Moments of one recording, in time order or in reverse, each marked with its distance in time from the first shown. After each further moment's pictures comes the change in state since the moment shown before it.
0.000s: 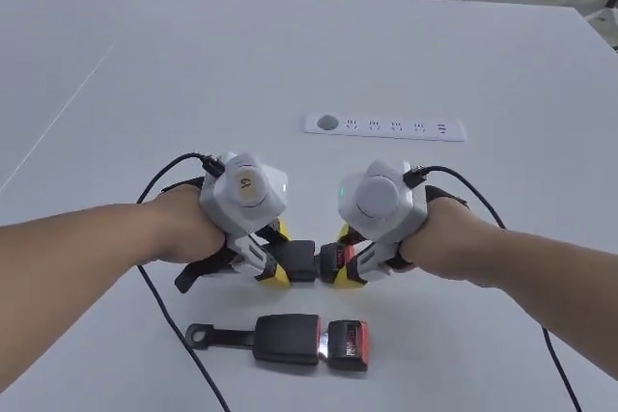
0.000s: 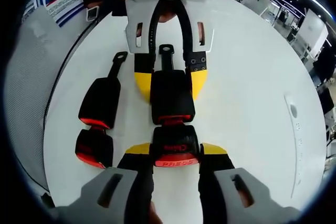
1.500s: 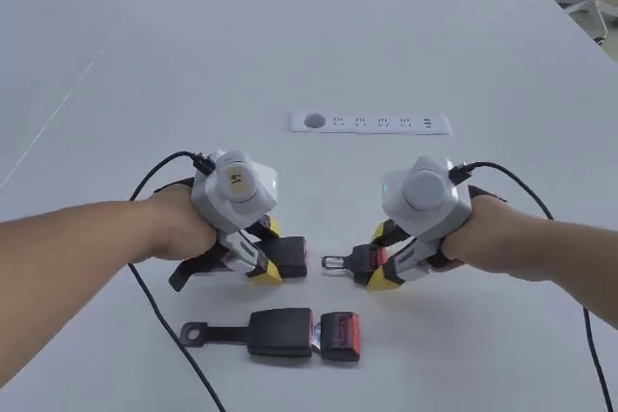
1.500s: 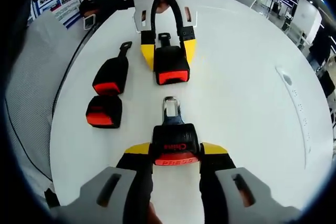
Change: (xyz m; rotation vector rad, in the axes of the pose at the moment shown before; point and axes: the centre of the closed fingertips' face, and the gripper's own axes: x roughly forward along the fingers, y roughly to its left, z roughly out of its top) left arm -0.001 -0.001 -0.001 -0.013 0.016 -0.003; right arm -0.034 0.004 -0.062 0.098 -0.024 0.017
